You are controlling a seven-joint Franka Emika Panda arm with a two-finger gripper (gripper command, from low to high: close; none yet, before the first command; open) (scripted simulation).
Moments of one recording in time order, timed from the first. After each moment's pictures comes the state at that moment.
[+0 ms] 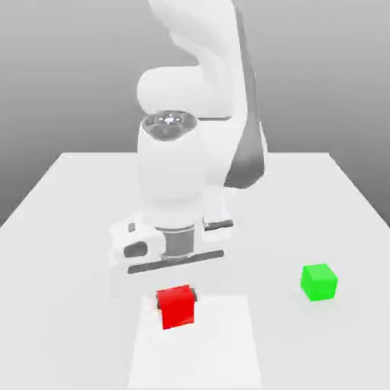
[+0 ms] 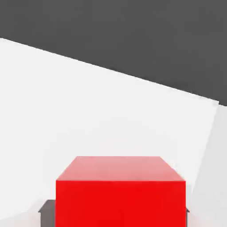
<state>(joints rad) 0.17 0.02 -0.02 -2.71 0.05 2.73 0.44</state>
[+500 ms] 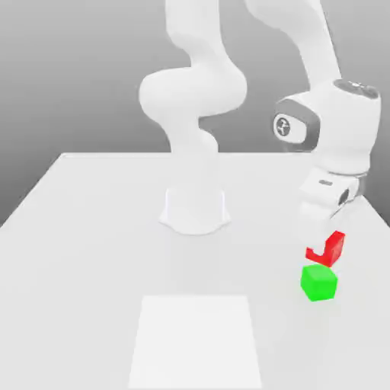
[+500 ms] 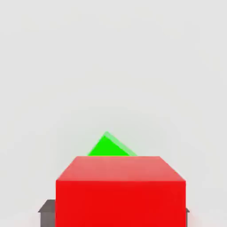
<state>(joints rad) 0.52 0.03 0.21 -2.82 -0.03 2.85 0.67</state>
